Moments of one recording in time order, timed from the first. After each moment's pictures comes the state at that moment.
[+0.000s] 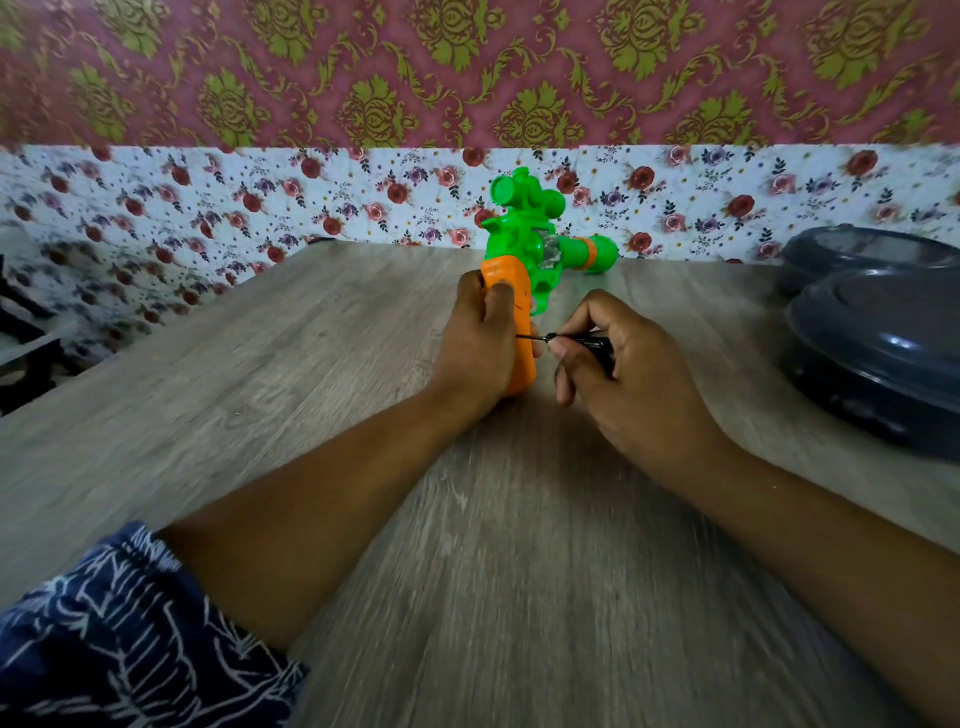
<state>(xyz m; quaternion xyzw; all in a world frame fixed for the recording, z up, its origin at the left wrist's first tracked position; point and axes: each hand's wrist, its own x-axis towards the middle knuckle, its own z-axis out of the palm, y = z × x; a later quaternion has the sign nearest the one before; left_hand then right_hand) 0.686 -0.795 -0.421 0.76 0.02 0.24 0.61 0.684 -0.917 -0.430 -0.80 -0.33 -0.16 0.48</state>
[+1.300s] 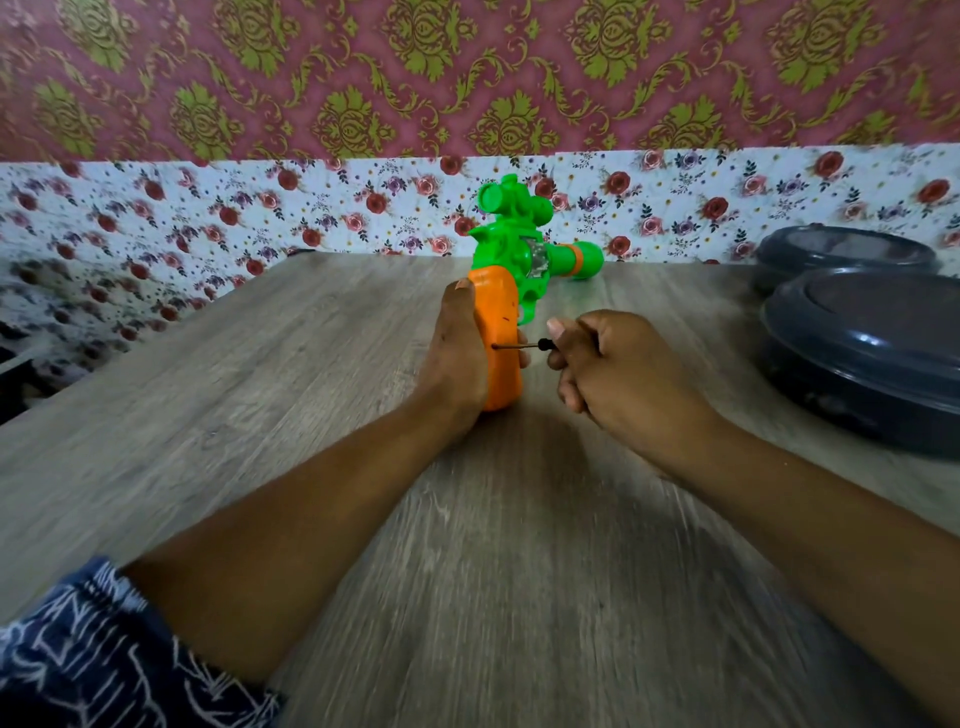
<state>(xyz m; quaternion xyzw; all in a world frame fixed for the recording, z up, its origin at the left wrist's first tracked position) 0.709 -0.786 -0.439 0.66 0.06 0.12 0.74 0.680 -0.918 -0.409 -0.86 -0.20 -0.06 0.47</state>
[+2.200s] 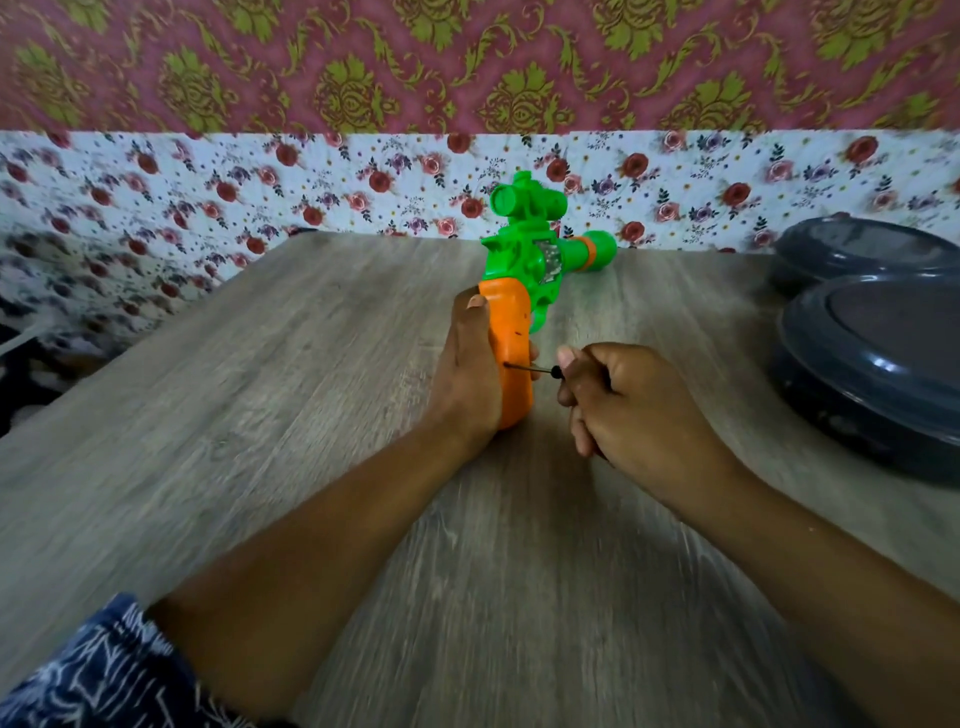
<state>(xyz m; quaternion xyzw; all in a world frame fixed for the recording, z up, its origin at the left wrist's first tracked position) 0.708 -0.788 -0.442 0.66 0.07 0.11 0.74 0.682 -0.921 -0.411 -0.86 -0.19 -0.03 0.46</state>
